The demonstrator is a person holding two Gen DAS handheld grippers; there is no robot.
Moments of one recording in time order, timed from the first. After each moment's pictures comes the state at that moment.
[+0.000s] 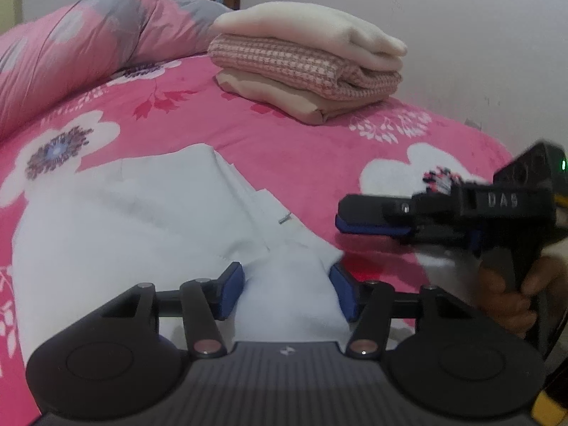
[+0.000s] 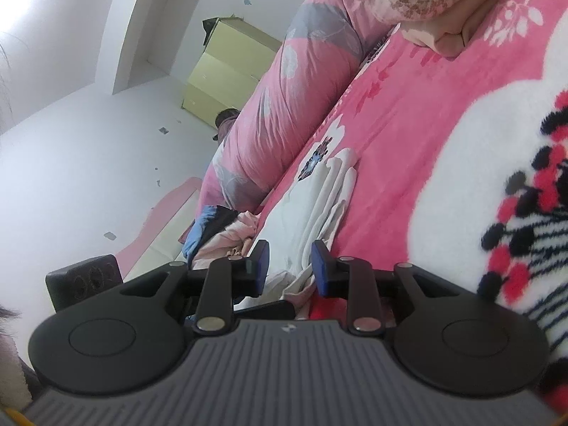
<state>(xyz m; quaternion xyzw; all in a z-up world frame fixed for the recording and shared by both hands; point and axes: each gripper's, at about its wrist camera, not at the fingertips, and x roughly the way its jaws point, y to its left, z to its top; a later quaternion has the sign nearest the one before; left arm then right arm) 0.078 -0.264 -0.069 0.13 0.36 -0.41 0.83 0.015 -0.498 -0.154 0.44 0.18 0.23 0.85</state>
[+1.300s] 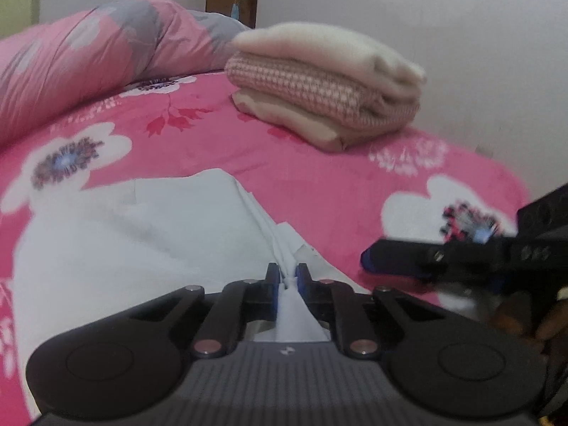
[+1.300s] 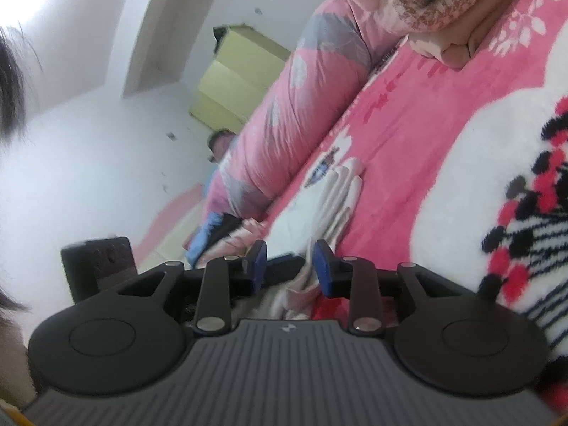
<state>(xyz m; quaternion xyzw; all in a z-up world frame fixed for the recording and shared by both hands) 0.098 -0.261 -0.074 0.09 0.33 -0.41 0.85 0.013 -0.494 -0.153 0.42 0.17 0.23 0.86</state>
